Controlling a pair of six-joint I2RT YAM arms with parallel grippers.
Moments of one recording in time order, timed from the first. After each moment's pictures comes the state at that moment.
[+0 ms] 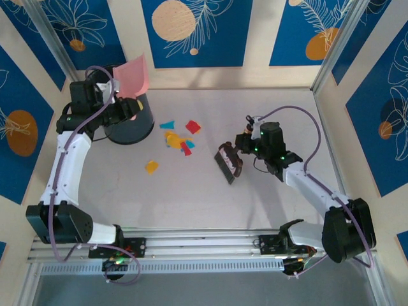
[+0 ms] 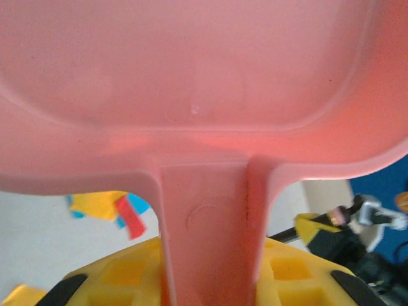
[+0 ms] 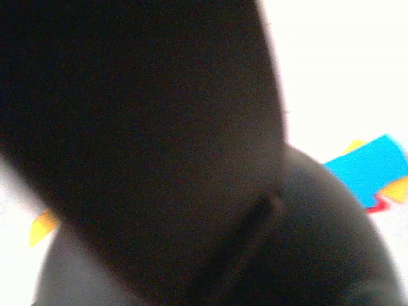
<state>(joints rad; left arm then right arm) 0.01 1.37 1.45 -0.73 0.66 -0.40 0.37 1.24 0.77 -0.06 -0.18 0.38</state>
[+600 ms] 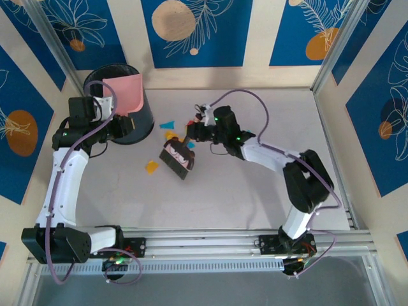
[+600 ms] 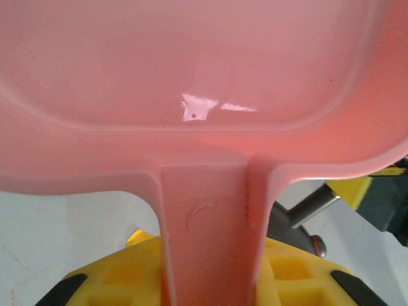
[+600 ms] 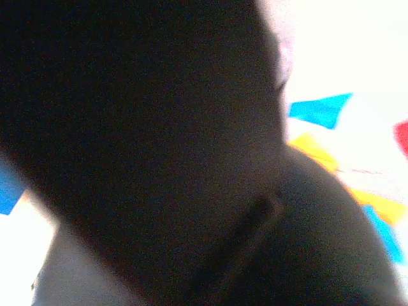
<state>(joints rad) 0.01 1.22 1.33 -0.85 0.41 -0.20 0.64 1.76 1.20 0.15 -0.39 0.59</state>
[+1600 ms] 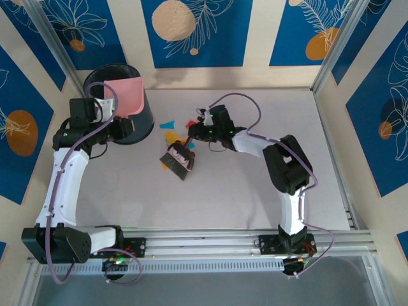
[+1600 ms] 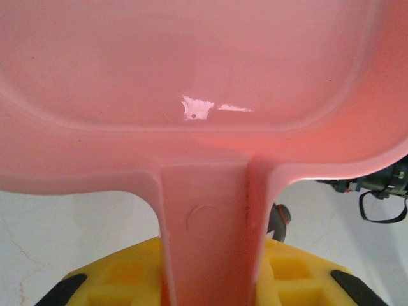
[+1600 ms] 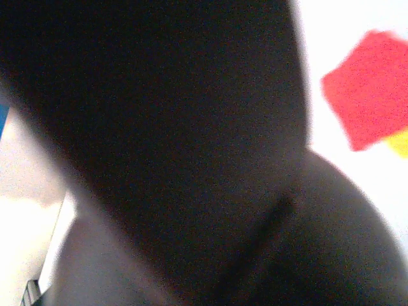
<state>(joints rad) 0.01 1.22 1.32 -0.86 0.42 -0.18 0.53 1.96 1.28 0.08 -0.41 0.66</state>
